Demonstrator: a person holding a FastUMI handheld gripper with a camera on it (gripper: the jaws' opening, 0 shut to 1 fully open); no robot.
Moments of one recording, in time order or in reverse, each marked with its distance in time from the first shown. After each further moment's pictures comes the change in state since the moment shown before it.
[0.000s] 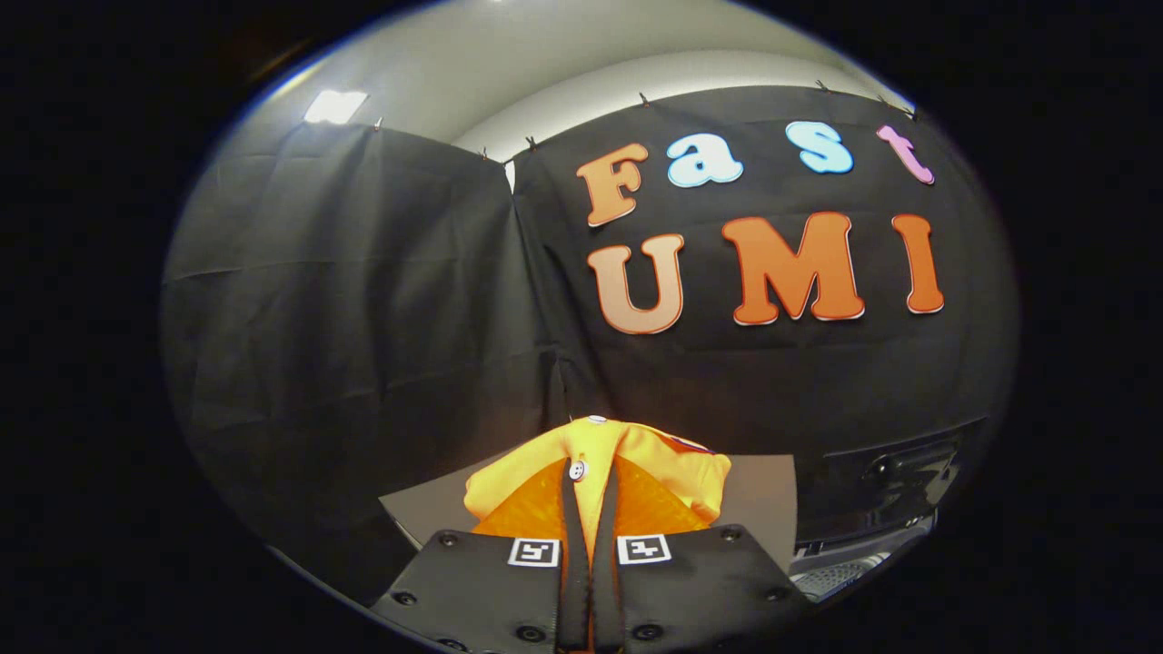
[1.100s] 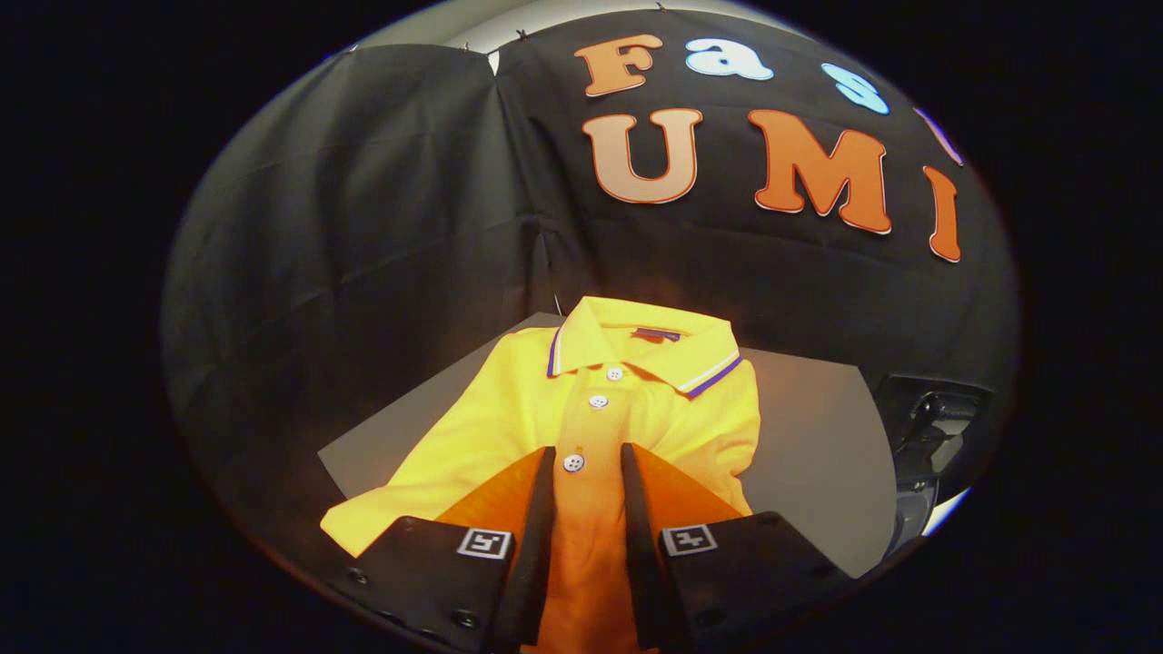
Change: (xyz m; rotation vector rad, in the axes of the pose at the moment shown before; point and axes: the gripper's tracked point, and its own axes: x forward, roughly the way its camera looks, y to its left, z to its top) arm 0.083 0.043 -0.130 0.034 0.456 -0.063
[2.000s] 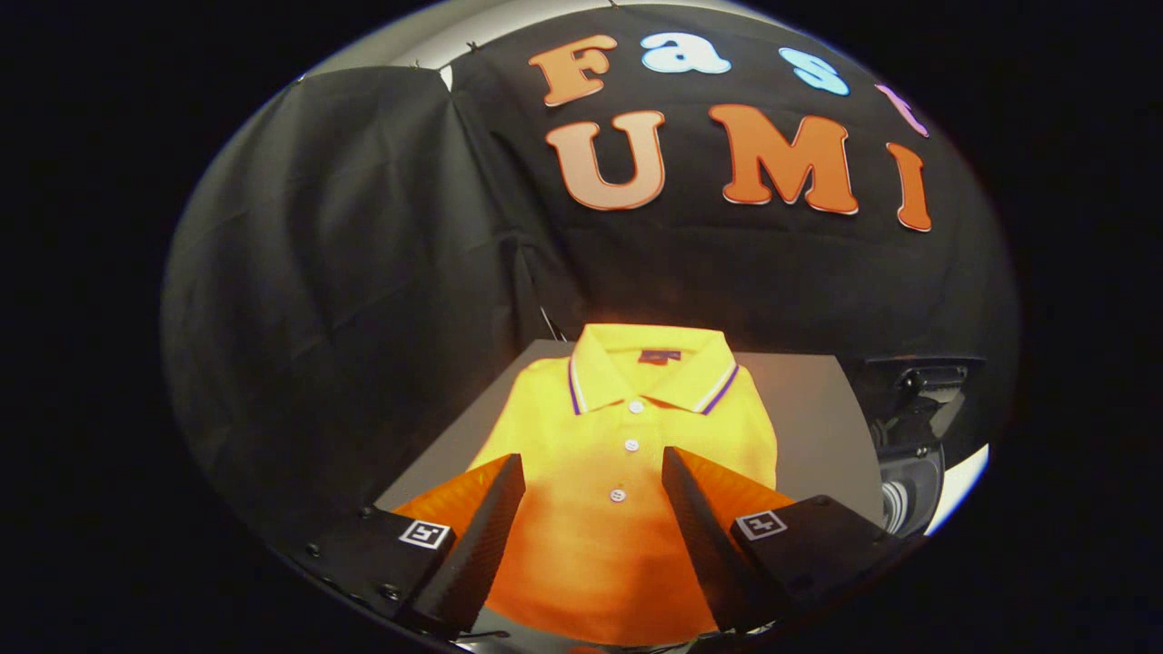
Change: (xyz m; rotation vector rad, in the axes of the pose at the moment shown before) arm -0.017 0.004 0.023 0.130 0.046 -0.142
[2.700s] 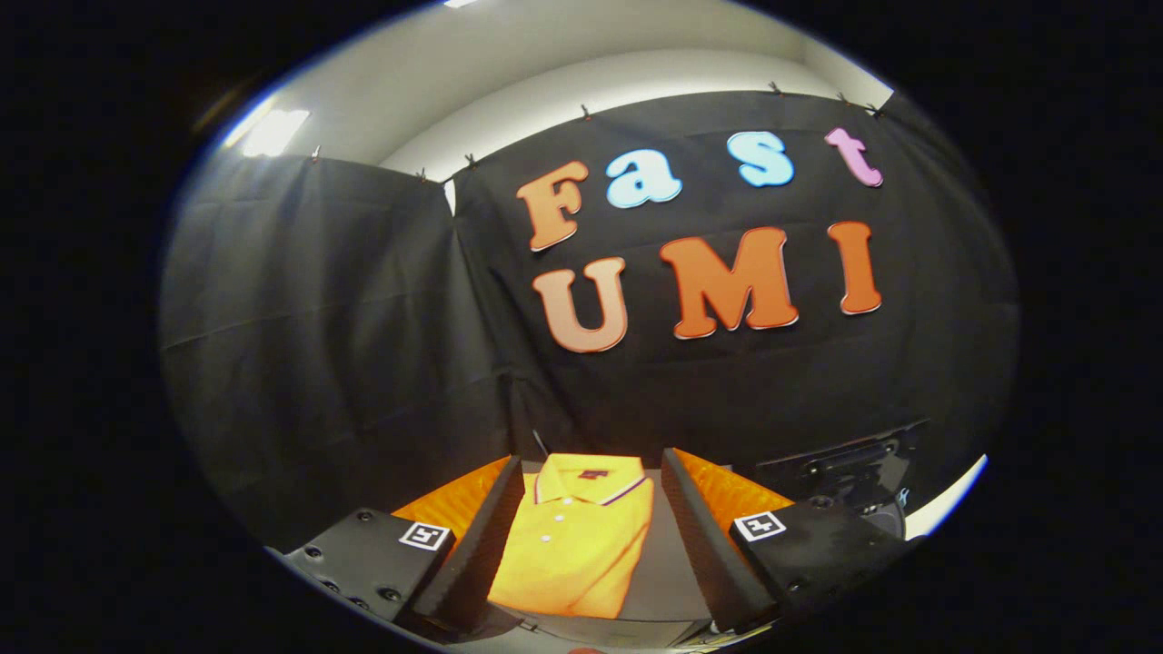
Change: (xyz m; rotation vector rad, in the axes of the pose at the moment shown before) arm -0.161 -0.029 0.097 0.005 -0.410 0.133
